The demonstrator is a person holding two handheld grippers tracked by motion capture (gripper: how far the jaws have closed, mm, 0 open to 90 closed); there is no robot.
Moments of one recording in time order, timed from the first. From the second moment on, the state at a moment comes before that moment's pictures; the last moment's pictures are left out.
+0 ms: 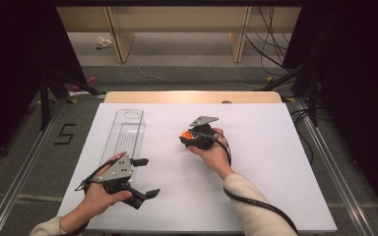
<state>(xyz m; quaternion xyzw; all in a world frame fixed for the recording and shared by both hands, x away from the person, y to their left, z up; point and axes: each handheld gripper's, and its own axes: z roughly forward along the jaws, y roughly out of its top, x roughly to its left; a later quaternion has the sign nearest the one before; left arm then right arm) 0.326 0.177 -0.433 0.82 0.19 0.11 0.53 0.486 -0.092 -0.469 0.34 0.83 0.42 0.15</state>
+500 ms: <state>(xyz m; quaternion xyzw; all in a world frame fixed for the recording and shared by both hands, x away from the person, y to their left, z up) 0.326 0.177 -0.433 0.82 0.19 0.11 0.53 0.481 -0.087 -0.455 0.32 0.82 0.44 0.16</state>
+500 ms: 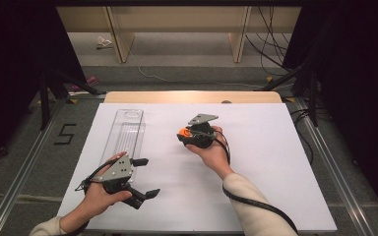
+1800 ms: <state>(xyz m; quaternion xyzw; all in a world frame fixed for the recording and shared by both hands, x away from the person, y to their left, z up) 0.326 0.177 -0.433 0.82 0.19 0.11 0.53 0.469 -0.072 -0.427 0.30 0.81 0.47 0.16</state>
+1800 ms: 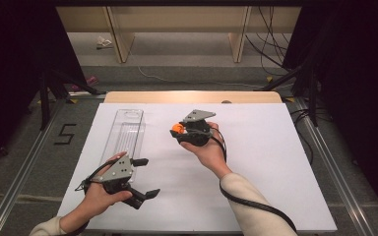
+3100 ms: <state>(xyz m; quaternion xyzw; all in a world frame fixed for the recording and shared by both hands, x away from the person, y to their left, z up) 0.326 0.176 -0.434 0.82 0.19 0.11 0.53 0.458 -0.051 -0.418 0.26 0.82 0.49 0.14</state>
